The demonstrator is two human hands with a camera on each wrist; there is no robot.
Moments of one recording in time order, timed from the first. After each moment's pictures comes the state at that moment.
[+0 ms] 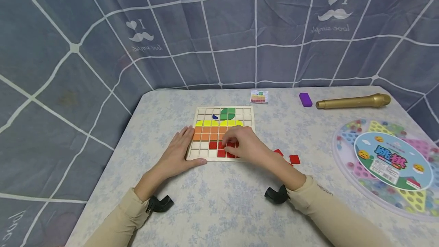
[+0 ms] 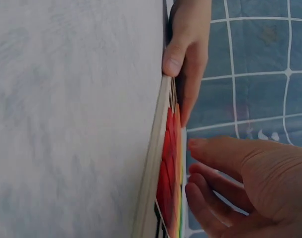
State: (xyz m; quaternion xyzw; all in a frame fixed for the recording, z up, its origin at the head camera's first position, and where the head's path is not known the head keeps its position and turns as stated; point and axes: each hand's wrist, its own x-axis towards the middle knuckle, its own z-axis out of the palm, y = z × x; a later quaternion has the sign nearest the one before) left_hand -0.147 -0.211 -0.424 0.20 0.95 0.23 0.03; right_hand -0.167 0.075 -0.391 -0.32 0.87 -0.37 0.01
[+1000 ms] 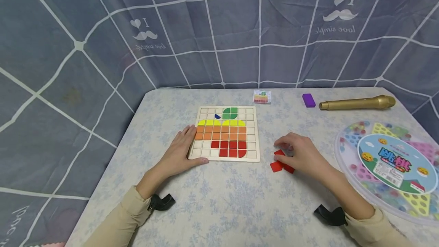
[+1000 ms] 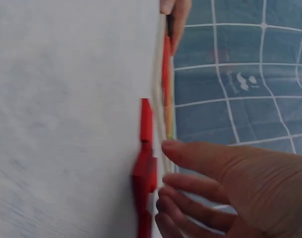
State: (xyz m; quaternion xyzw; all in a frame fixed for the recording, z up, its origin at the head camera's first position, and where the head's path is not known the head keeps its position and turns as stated) left_hand -0.148 -0.213 -0.425 0.20 0.95 0.23 0.03; right_hand -0.125 0.197 -0.392 -0.21 0.93 -0.29 -0.02
